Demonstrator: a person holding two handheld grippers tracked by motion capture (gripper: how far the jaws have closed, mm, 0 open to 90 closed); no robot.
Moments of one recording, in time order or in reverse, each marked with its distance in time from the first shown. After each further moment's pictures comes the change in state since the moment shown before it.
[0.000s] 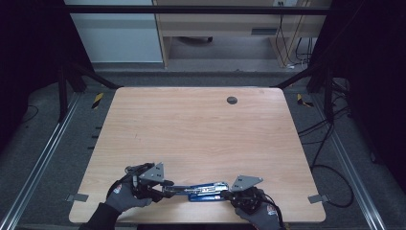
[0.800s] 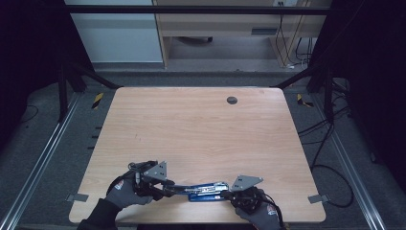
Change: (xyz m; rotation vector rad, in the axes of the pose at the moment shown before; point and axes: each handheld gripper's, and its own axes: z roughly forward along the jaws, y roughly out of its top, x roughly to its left) left arm 0.003 0.011 -0.001 0.050 -0.023 0.027; right arm 0.000 0.000 -0.001 0.002 -0.004 -0.001
